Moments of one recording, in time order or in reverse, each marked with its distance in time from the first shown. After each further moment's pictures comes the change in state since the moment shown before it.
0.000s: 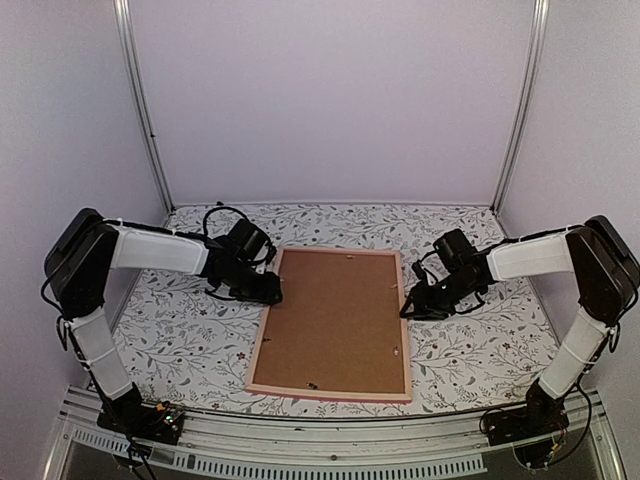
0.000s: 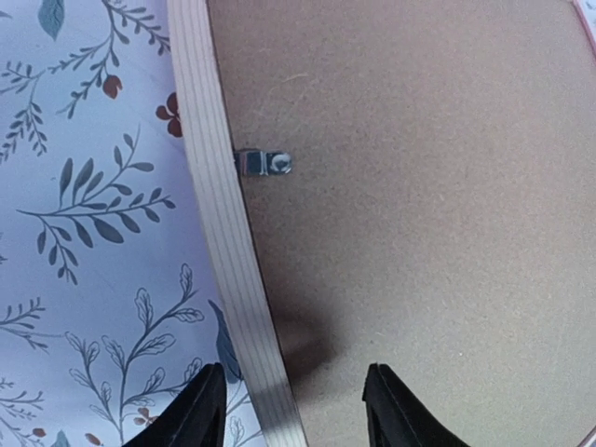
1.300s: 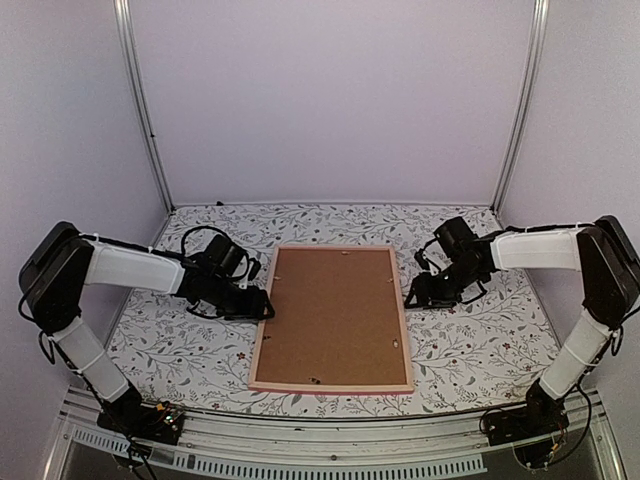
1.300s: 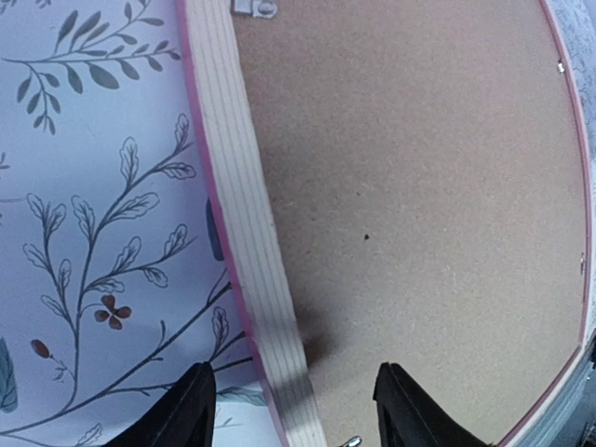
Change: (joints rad) left arm 0.027 -0.163 -0.244 0.111 0.153 -0.089; right arm -0.010 -0.020 0.100 -0.143 0.112 -0.097
